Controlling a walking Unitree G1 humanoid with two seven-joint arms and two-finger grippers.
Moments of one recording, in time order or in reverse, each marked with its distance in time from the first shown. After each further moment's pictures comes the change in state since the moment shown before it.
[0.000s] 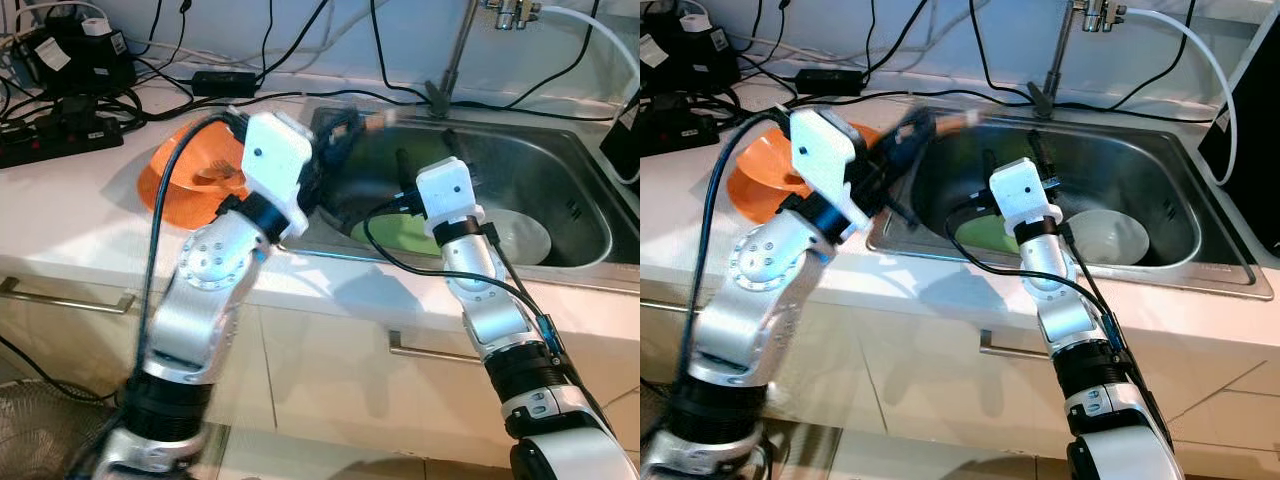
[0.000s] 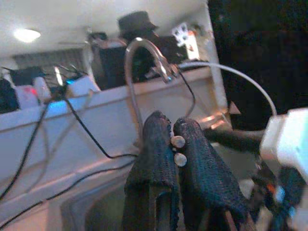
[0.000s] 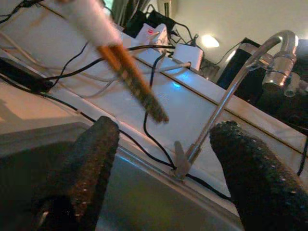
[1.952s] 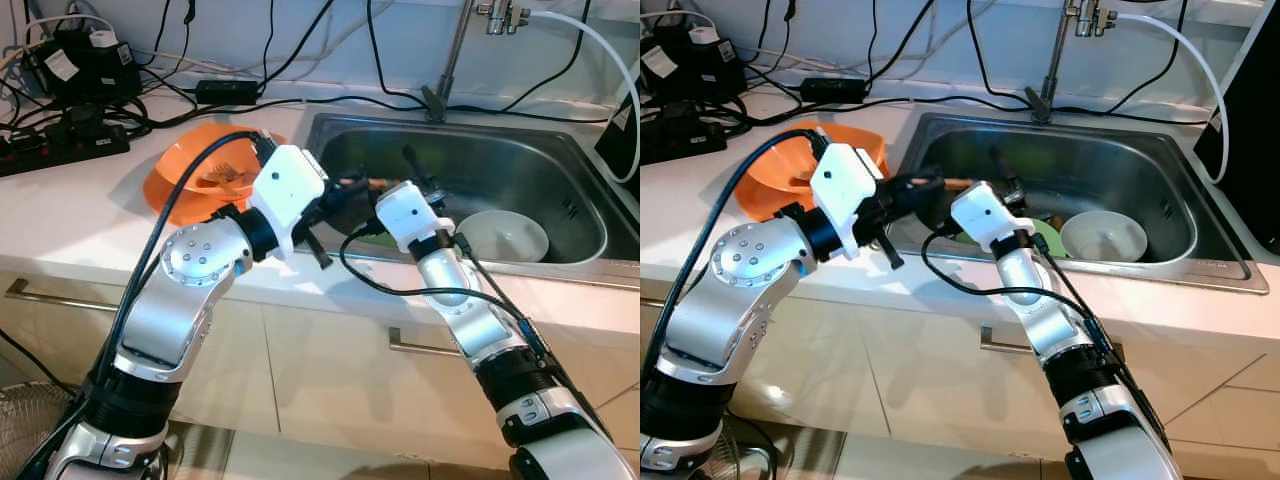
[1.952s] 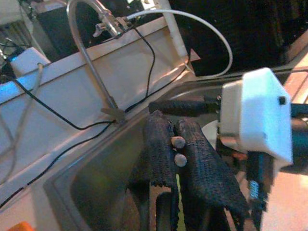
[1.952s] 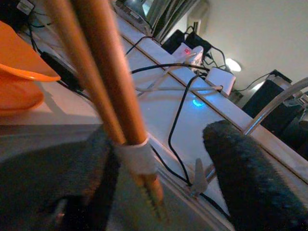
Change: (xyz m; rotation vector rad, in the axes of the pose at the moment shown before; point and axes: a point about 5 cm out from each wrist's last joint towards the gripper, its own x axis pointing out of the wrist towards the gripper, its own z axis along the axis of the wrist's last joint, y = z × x) left arm -0.009 0.003 -0.013 0.100 0.193 -0.190; right arm -0.008 0.032 0.000 -0.127 -0.038 0.153
